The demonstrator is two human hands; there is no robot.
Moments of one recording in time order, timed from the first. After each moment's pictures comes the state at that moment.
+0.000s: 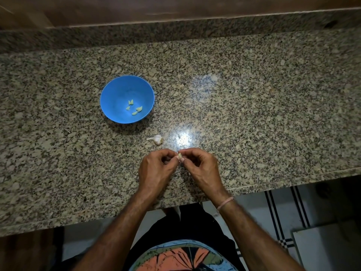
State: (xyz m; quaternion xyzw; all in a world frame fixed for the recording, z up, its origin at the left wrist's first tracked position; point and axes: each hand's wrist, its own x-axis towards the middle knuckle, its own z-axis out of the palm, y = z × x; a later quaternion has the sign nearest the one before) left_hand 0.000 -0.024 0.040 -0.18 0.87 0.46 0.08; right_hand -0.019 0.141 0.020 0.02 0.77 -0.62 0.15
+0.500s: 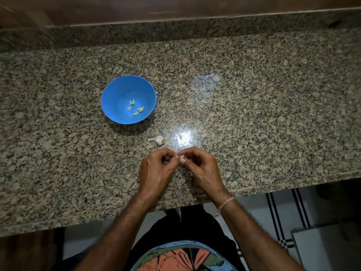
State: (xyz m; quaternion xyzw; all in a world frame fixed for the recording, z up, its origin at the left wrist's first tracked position) left_hand -0.003 -0.026 0.036 -0.20 0.86 0.45 0.09; right_hand -0.022 0.139 0.021 0.01 0.73 -0.65 0.18
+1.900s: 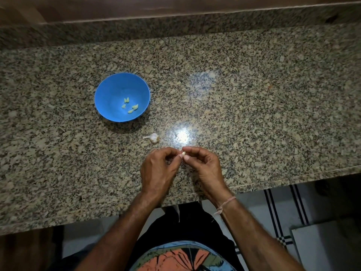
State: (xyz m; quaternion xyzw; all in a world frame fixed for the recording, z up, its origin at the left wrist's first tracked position) left_hand 0.001 -0.002 0.038 -0.17 0.90 0.40 0.04; right_hand -0.017 0.152 0.025 0.16 0.56 -0.79 0.21
